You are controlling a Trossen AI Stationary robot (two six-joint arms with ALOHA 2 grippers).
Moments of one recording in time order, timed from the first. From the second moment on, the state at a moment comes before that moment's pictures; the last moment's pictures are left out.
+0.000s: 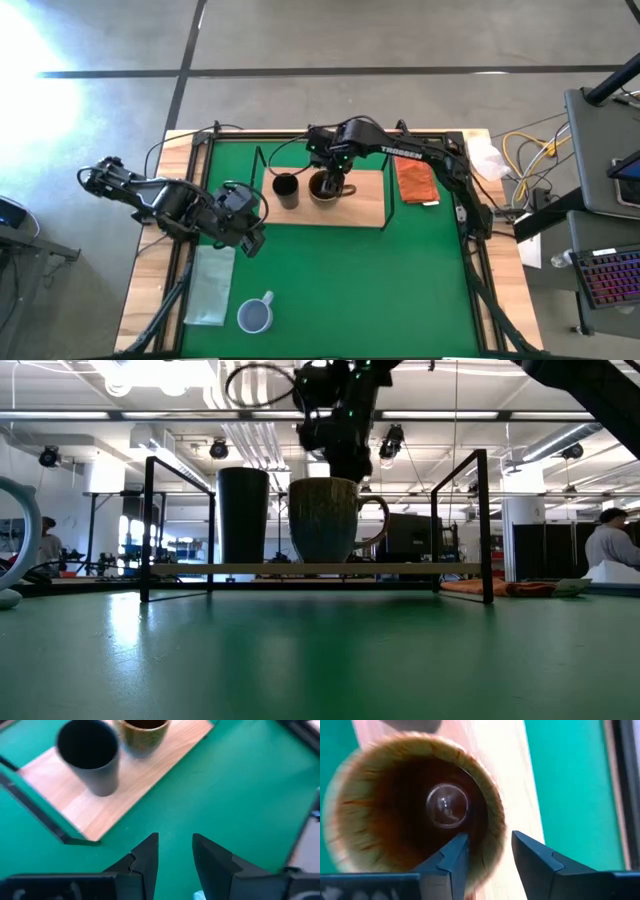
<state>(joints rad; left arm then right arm) -0.40 1.26 1.47 -1.25 -0.41 -1.06 -0.28 2.12 2.11 -1.29 0.00 -0.05</state>
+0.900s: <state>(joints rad) -0.90 1.29 1.10 -0.87 -0.28 -1.54 -0.27 1.53 2.12 -1.35 0.24 0.17</state>
